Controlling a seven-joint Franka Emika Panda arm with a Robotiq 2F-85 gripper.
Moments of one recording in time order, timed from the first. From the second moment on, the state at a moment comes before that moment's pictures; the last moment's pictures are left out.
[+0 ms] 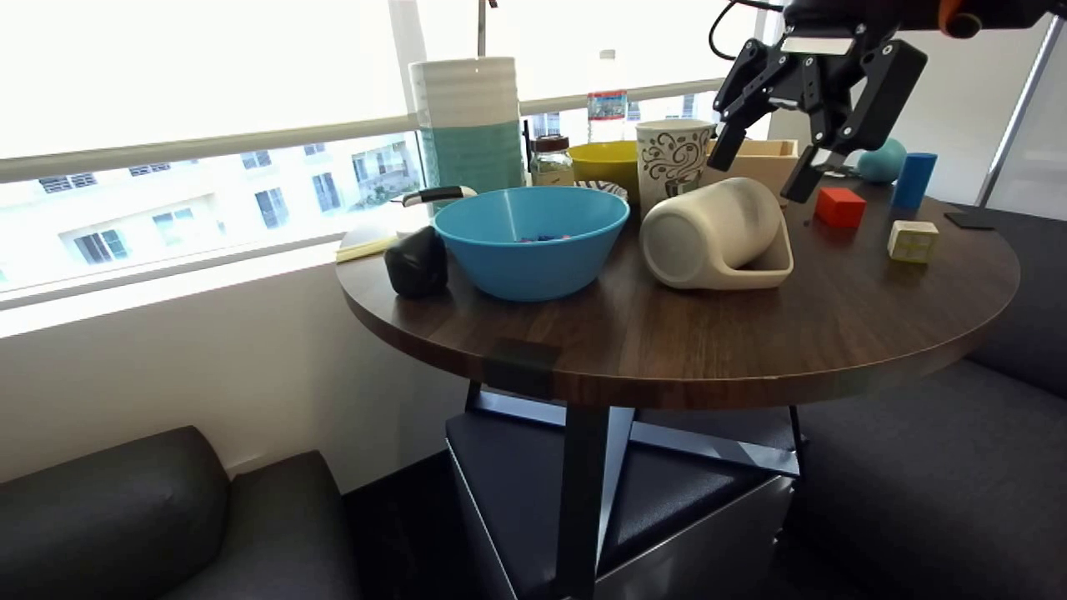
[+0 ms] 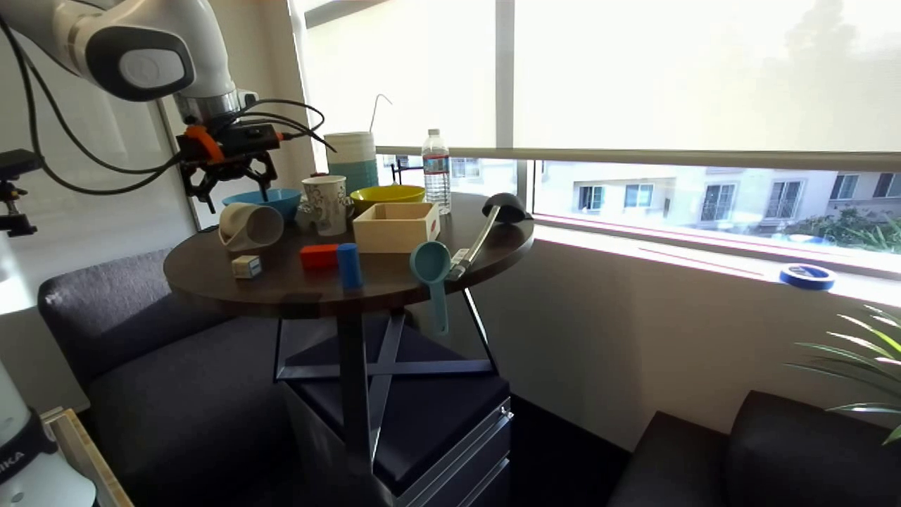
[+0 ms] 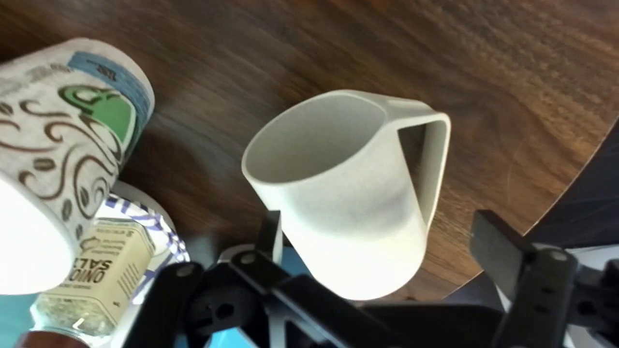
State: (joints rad) arm 0.24 -0.57 -0.03 -2.64 0.31 2.31 -1.22
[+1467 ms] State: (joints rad) arm 0.31 -0.38 -0.04 -2.56 0.28 2.36 -1.51
